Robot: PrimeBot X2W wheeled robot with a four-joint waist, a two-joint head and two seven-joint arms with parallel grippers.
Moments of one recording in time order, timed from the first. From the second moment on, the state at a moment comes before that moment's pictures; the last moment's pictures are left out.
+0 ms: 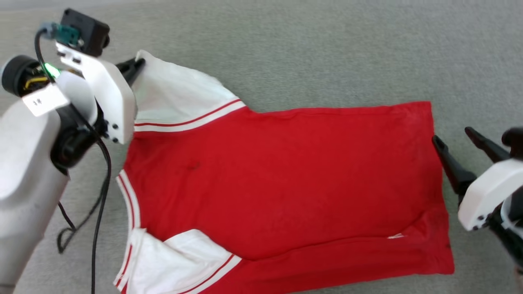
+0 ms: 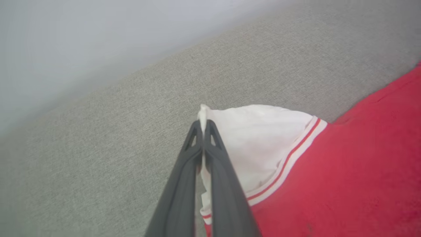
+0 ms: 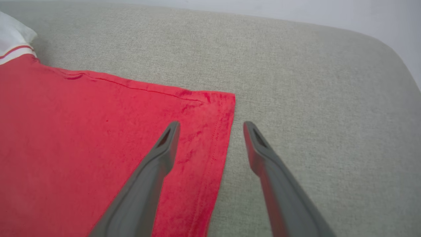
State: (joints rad) left arm -0.90 0.63 -0.60 0.34 -0.73 -0.13 0.41; right arm -0.23 -0.33 0.00 -0.12 0.35 0.13 0.43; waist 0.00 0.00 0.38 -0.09
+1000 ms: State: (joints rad) left arm -0.72 0.66 -0.61 -0.12 -0.71 -0.01 0.33; right arm -0.57 -0.55 0.14 0.28 0.45 0.13 0.84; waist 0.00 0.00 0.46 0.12
